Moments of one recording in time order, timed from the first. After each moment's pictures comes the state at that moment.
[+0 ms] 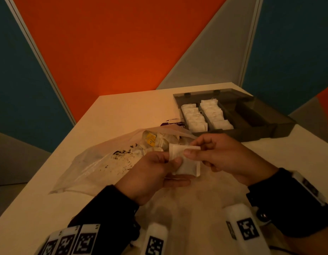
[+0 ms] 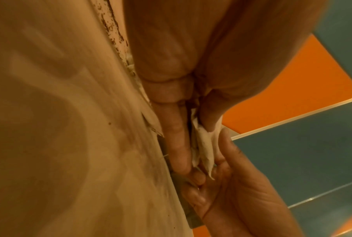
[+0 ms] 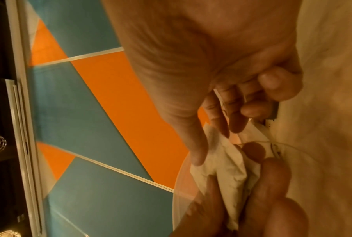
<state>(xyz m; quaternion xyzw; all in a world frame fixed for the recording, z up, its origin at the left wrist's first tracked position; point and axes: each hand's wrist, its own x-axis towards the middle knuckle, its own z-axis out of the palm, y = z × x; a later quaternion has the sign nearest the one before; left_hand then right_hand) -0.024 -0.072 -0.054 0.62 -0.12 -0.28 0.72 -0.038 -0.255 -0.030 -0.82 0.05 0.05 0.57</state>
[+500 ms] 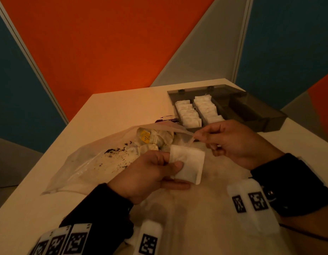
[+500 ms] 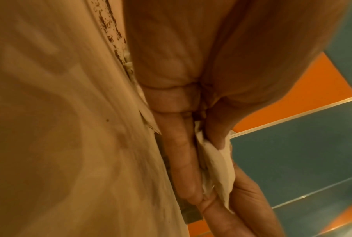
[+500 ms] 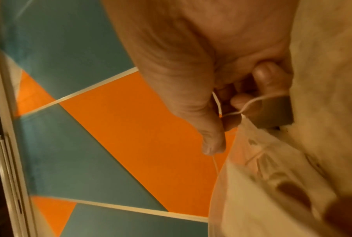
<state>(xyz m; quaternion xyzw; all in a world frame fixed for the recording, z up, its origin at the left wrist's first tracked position) -0.031 -0.072 -0.052 0.61 -0.17 -0.33 0.70 -0.034 -0.283 -0.026 -0.78 0.05 0.02 0.63</state>
